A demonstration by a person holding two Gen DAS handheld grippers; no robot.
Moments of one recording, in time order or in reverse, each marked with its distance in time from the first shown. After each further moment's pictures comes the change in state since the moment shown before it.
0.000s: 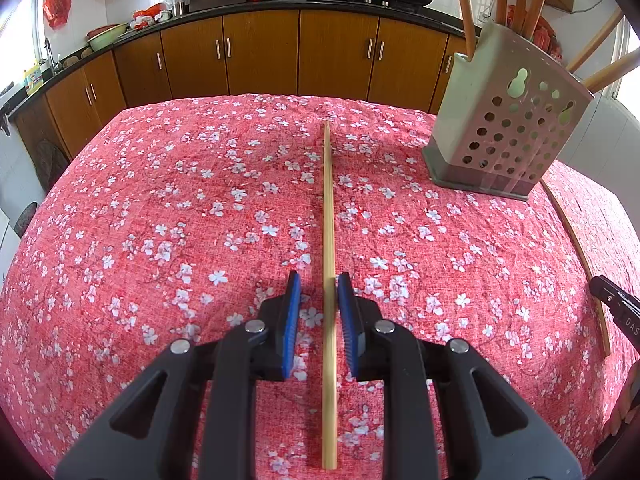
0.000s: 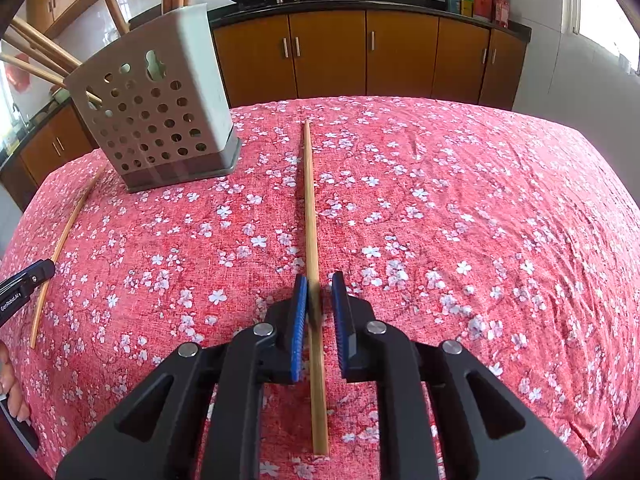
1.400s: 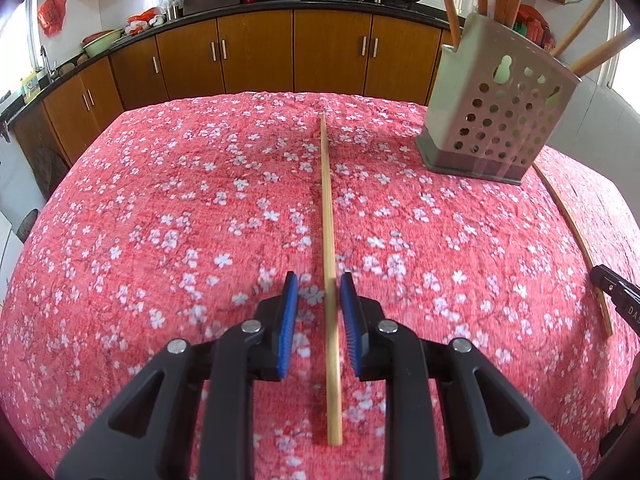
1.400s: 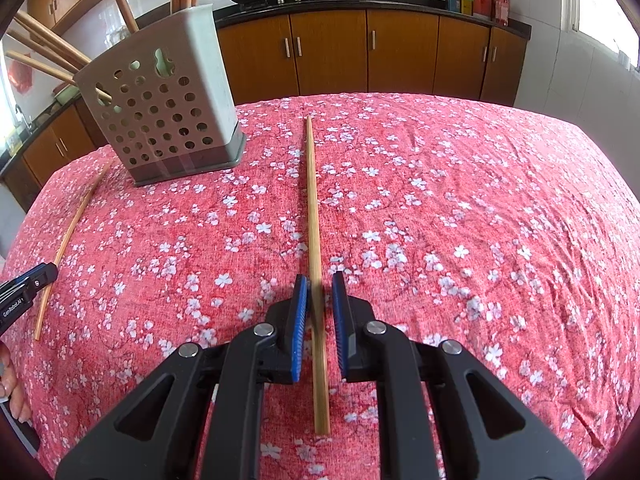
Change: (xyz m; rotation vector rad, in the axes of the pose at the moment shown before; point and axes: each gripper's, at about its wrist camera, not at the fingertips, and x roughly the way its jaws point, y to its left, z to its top) left arm -0.010 -0.007 -0.011 0.028 0.005 0.009; right arm -0.008 0.007 -0.013 0.007 -0.001 0.005
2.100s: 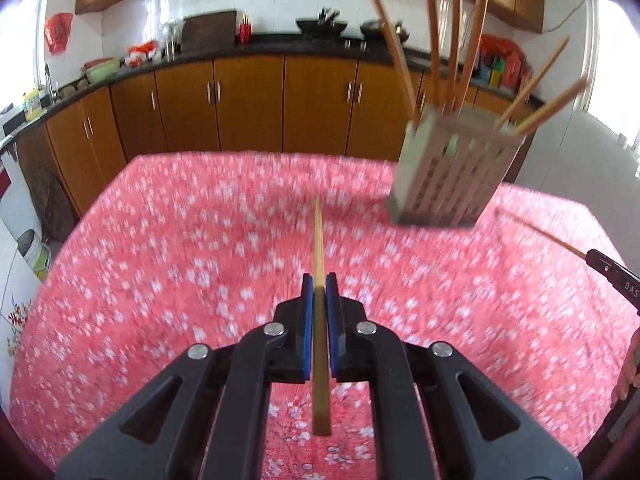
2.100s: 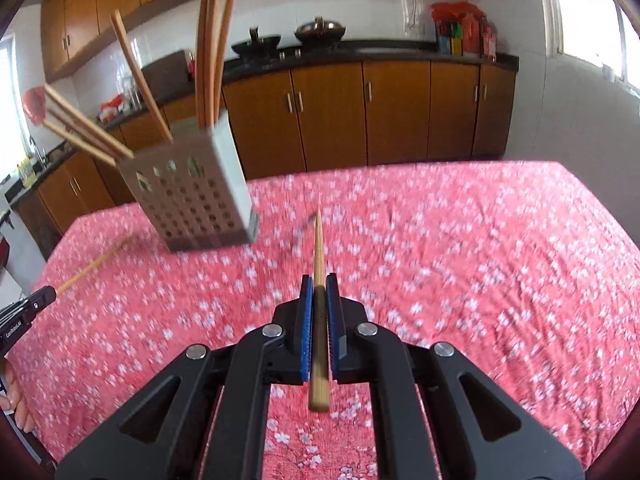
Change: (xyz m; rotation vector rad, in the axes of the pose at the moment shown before) left arm -0.086 0.010 0.010 -0.006 -0.179 -0.069; right arm -0.091 -0.018 0.024 0.031 -0.205 0.030
